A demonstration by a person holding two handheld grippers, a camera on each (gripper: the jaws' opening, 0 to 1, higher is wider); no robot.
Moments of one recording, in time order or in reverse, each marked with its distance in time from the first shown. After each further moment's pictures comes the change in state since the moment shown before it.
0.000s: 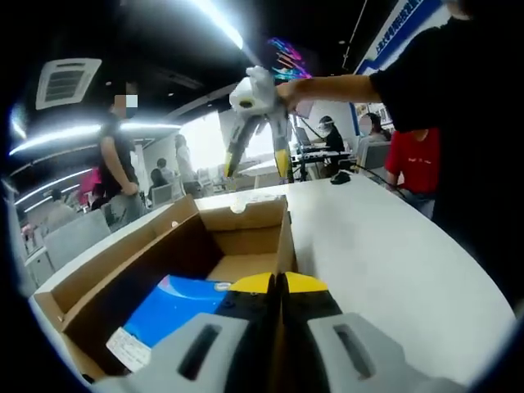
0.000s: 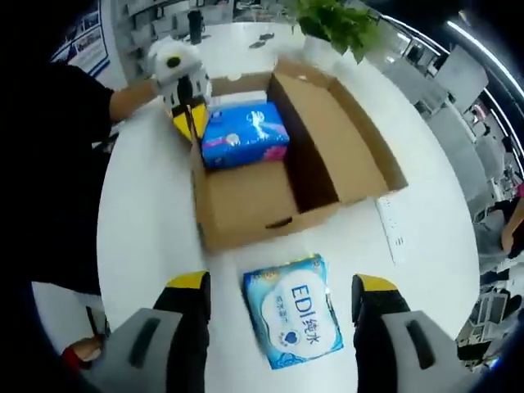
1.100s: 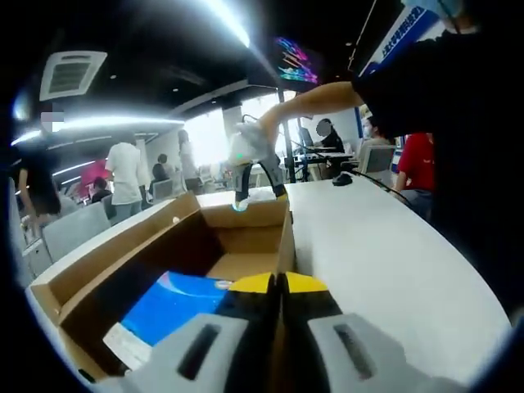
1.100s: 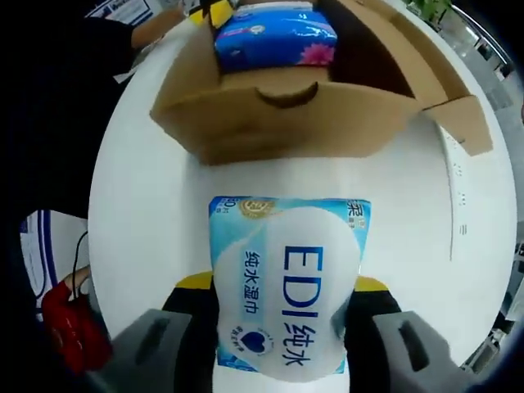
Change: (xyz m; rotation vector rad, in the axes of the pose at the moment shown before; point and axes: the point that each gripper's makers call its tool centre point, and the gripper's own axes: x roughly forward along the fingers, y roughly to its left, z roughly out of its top) left arm 0.000 -0.001 0.001 -0.044 0.005 0.005; right arm 0.089 -0.011 -0.112 -0.249 0.306 0.274
